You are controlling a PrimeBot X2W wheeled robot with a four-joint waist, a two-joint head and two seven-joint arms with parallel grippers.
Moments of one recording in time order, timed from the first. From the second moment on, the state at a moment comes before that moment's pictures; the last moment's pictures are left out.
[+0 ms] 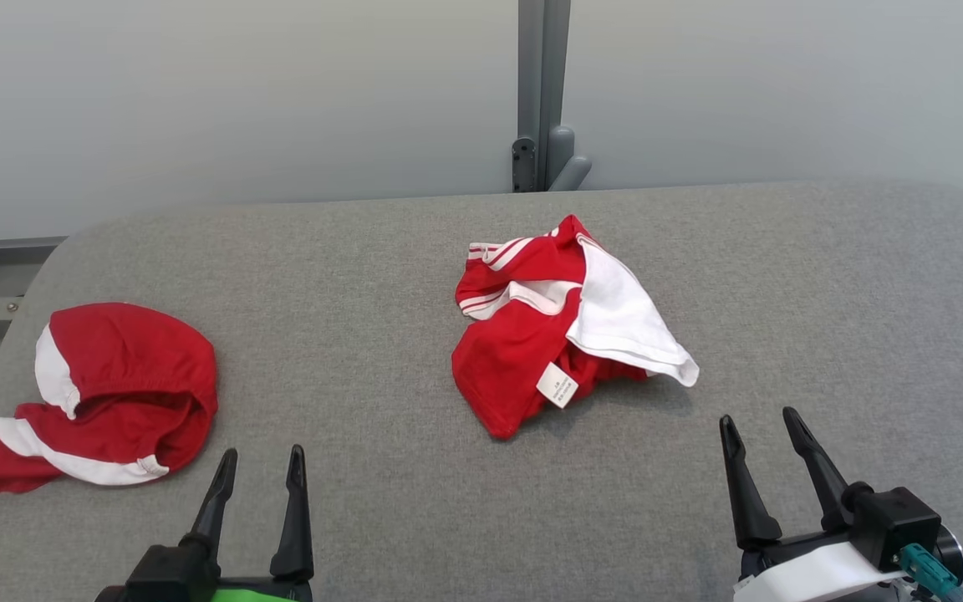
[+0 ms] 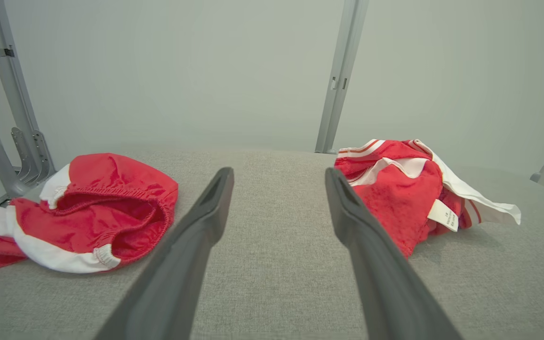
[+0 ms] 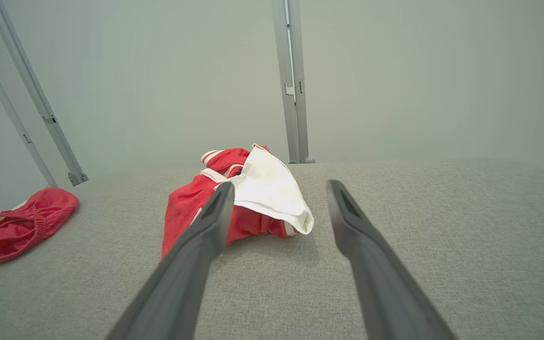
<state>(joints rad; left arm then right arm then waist) 0.10 0.05 -0.12 0.11 -0.23 -0.07 -0.26 0.10 -0.05 0.09 0.05 0.17 0.13 -0.26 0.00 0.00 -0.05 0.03</state>
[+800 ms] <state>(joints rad) 0.14 0.05 -0.14 0.09 -0.20 -0.03 -0.26 0.12 -0.05 0.09 0.07 0.17 0.13 -0.26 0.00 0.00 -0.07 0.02</state>
